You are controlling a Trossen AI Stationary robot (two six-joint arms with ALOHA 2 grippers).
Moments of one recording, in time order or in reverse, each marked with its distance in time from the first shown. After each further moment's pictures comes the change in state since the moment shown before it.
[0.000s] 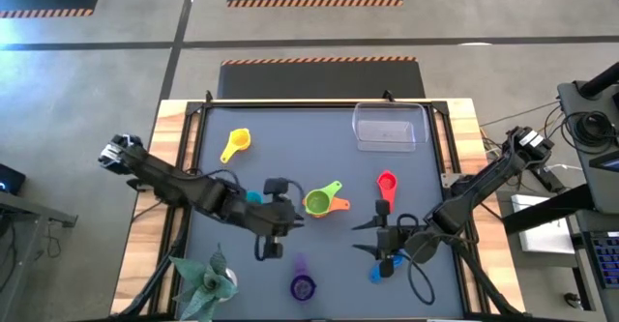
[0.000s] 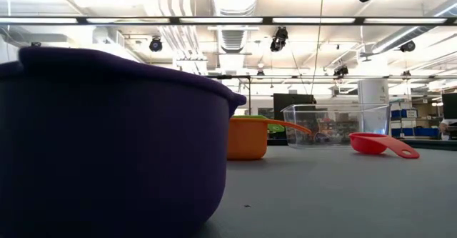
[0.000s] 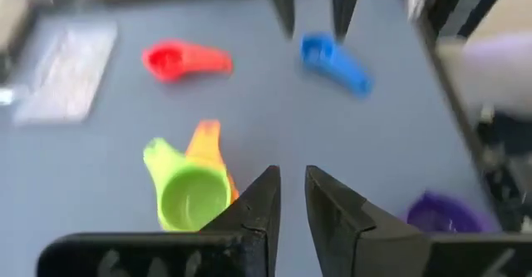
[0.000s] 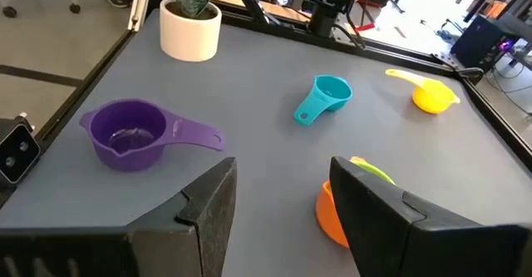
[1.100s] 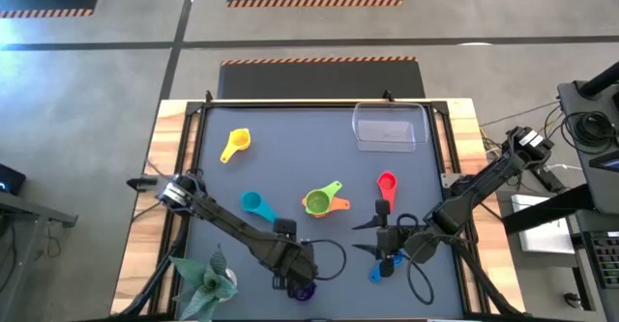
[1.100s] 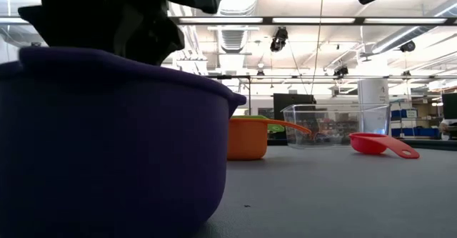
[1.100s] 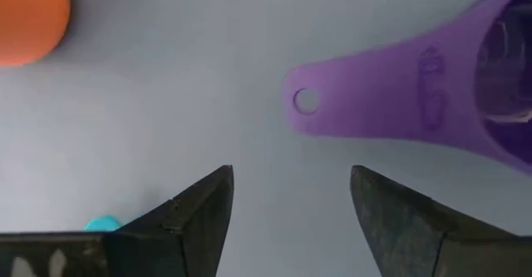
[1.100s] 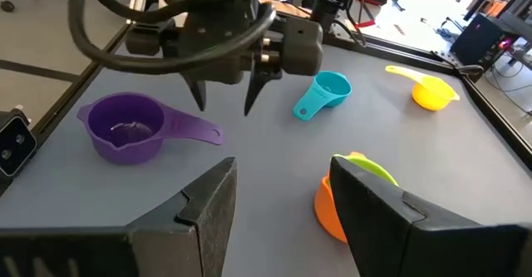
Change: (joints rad) left arm -0.093 0.592 0.305 -0.460 0.166 -0.262; right arm 0.000 0.000 -0.008 -0.004 0.000 0.000
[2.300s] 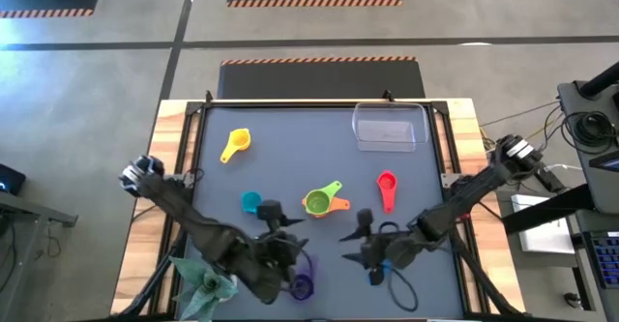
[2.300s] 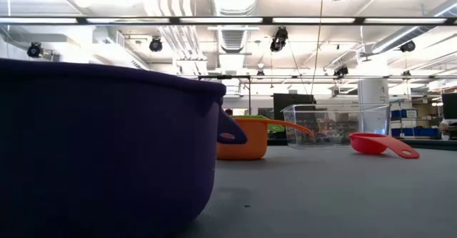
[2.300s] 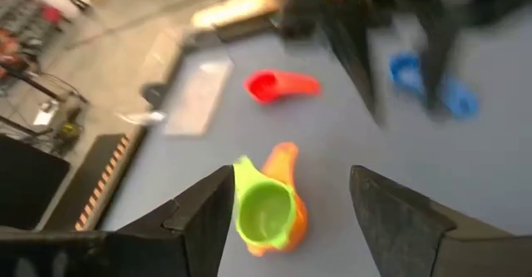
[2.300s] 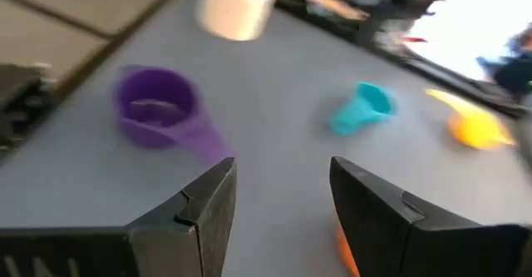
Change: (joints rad) left arm -0.127 -0.348 -0.027 0.233 -0.753 0.104; right arm -0.066 0.179 0.122 0.032 -0.184 -0.189
